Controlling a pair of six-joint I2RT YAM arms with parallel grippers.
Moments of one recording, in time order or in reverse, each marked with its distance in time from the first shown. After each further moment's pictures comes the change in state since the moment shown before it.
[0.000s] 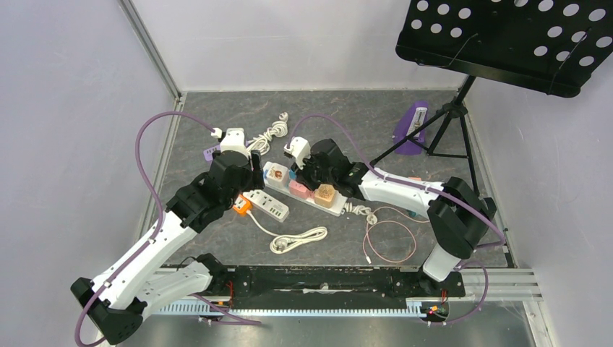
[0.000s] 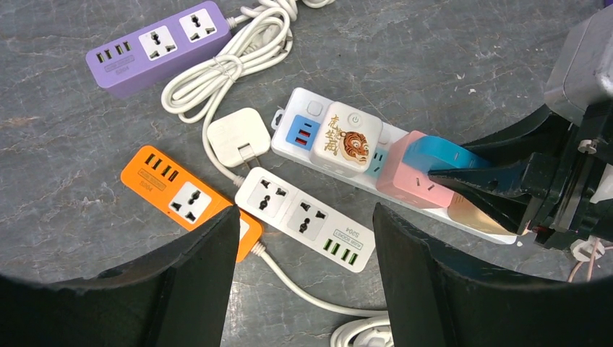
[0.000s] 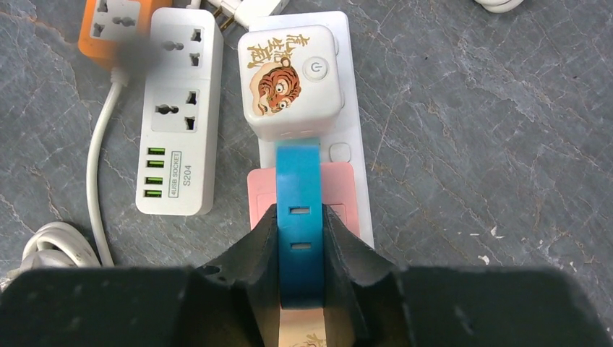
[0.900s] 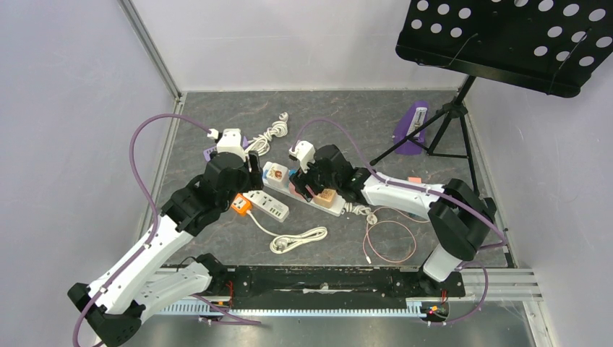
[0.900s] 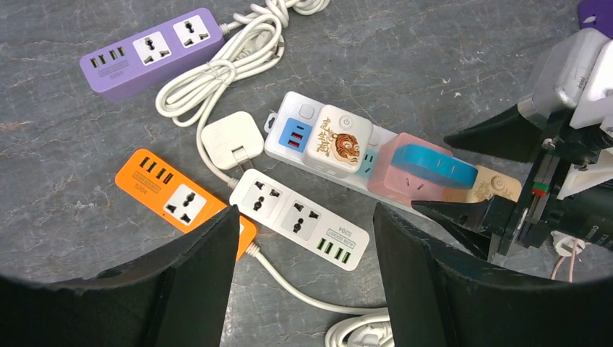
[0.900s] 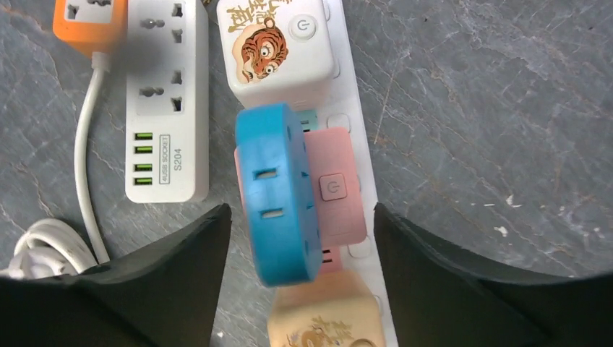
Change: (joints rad) left arm 0.000 -0.034 0.000 0.000 0.014 0.000; right arm 0.001 -0.019 -0.095 0.084 0.031 0.058
